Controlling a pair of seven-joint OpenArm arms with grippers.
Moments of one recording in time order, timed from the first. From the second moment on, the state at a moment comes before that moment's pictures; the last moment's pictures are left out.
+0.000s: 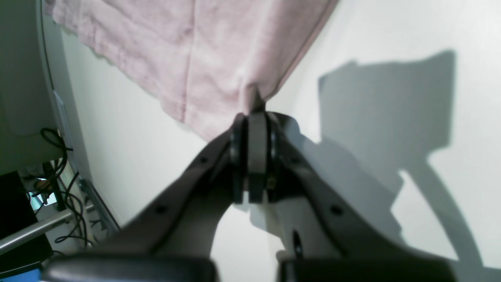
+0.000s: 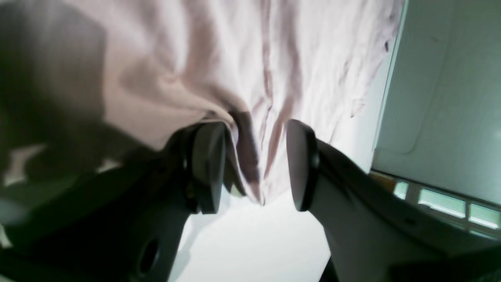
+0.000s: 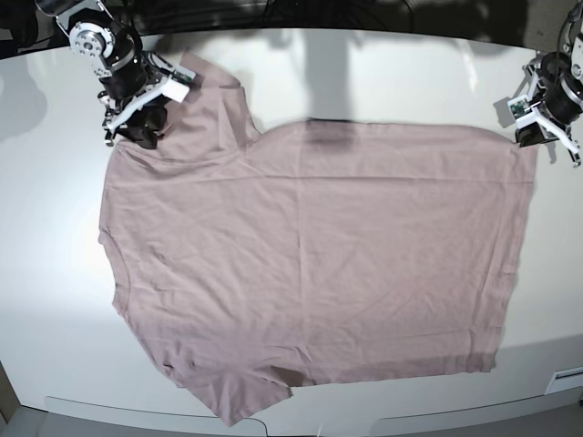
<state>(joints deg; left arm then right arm) 22.6 -40.3 4.5 75.9 37.3 -24.5 -10.5 -29.0 36.0 -21.5 91.7 -45.1 10.8 -13.7</state>
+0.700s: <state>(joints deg) 23.6 -40.3 4.6 75.7 23.0 -25.1 -10.5 -27.7 36.2 -22.7 93.2 -37.1 13.1 -21.5</state>
